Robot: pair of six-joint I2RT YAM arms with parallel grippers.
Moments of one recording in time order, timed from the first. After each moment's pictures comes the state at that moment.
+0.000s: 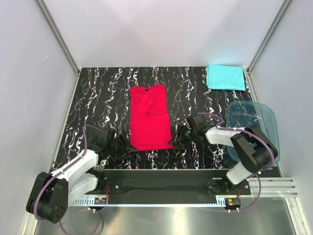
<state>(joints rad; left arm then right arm) -0.34 0.98 0.30 -0.30 0.33 -1.03 0.56 1.59 0.63 -0.01 -0.46 1.04</state>
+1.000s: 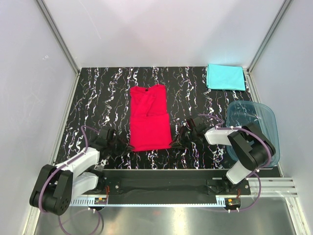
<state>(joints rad) -0.29 1.07 0.28 -0.16 0.30 -1.14 0.56 1.62 0.61 0.07 -0.43 1.11</state>
